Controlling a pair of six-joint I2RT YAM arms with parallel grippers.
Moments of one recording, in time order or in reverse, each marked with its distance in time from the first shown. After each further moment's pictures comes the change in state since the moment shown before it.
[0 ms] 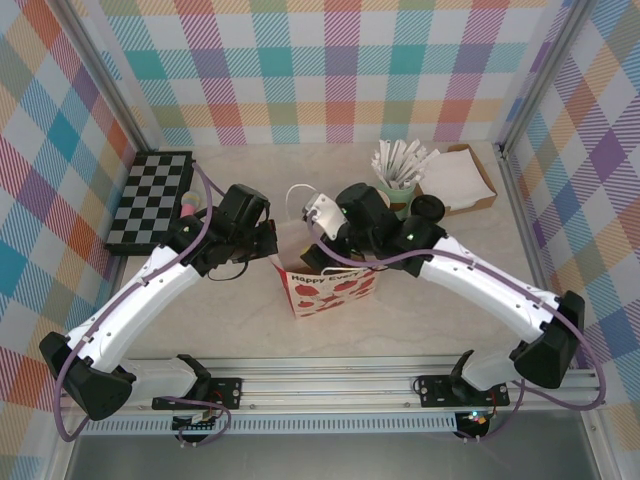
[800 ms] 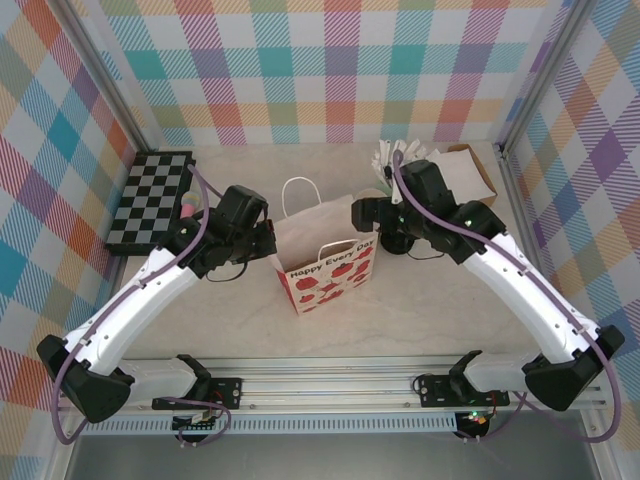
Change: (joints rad) left arm 0.000 -0.019 -0.008 0.003 -0.003 -0.026; right arm -0.245 -0.107 0.079 -0.288 0.111 0.545
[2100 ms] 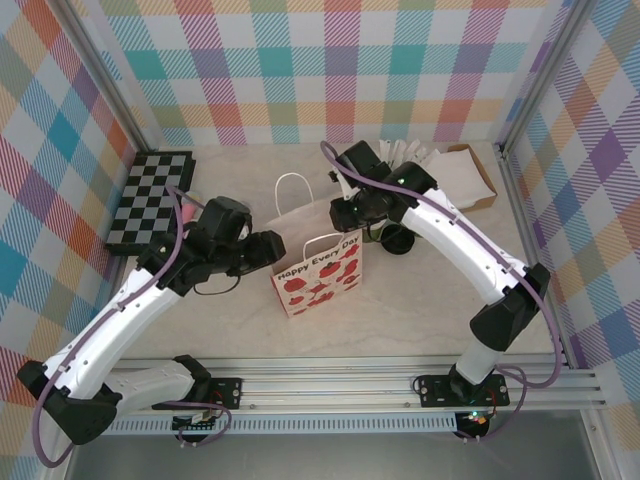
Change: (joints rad) left arm 0.000 -0.126 -0.073 0.013 0.157 -0.127; right arm 0.086 0.403 0.388 -0.257 -0.063 -0.101
